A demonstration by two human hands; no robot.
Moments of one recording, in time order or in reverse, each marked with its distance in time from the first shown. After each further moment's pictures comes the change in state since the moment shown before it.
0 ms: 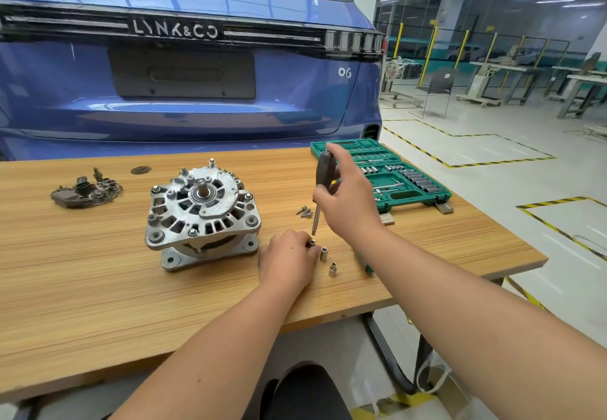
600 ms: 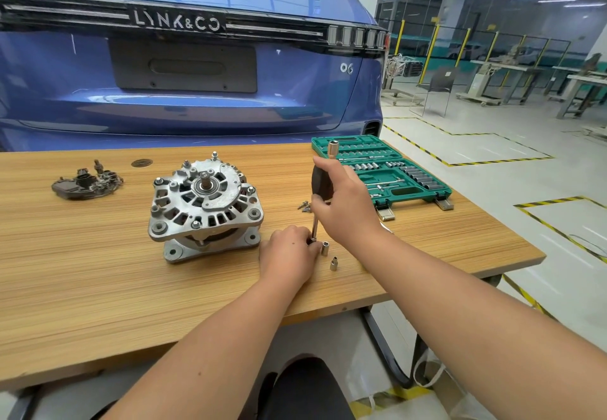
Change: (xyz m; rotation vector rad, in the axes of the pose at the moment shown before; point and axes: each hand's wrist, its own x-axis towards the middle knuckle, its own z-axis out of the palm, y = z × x) left_hand -0.007 0.000 -0.006 -0.003 0.003 0.021; right_hand -0.013 0.006 0.004 -0.175 -0.059 -0.167
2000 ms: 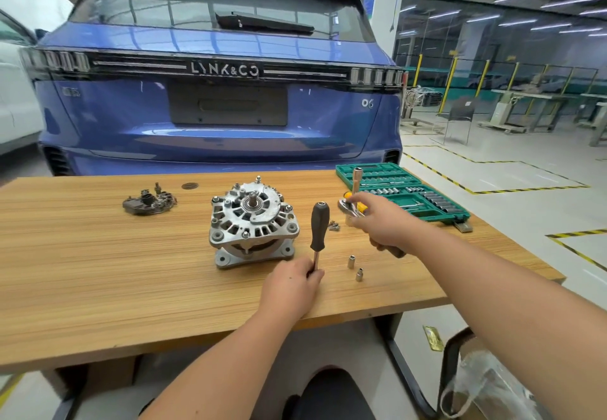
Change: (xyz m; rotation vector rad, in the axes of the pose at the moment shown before) left_hand -0.060 -0.039 -0.040 -0.104 -0.008 0.011; right_hand 0.011 -0.013 -0.044 -0.048 -0.476 0.349
